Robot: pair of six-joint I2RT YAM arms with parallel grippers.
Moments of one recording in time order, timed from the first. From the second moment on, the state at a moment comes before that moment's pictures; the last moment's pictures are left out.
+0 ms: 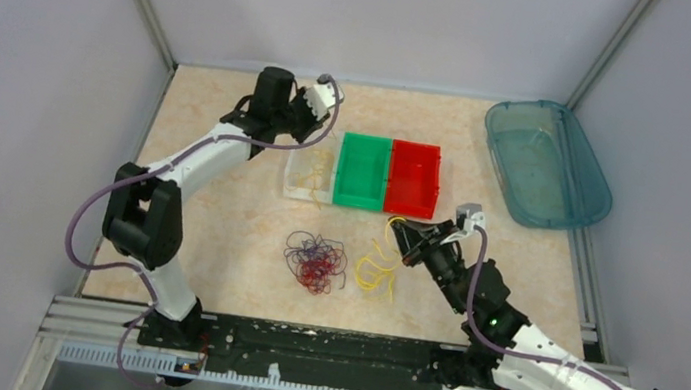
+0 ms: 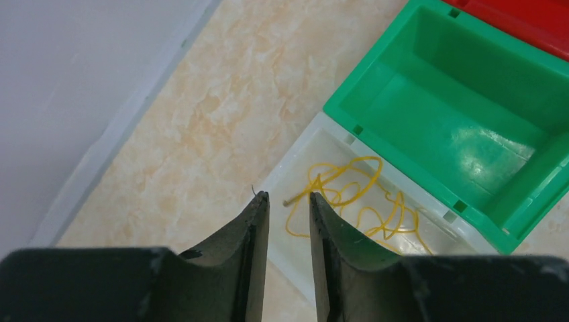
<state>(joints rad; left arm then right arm) -0.39 1.71 1.35 -0.12 0.27 0.53 0.90 0.54 0.25 0.45 0.26 0.43</state>
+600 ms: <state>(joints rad) -0.39 1.71 1.39 -0.28 0.22 0.59 0.89 0.67 0.39 0.29 0.27 0.41</state>
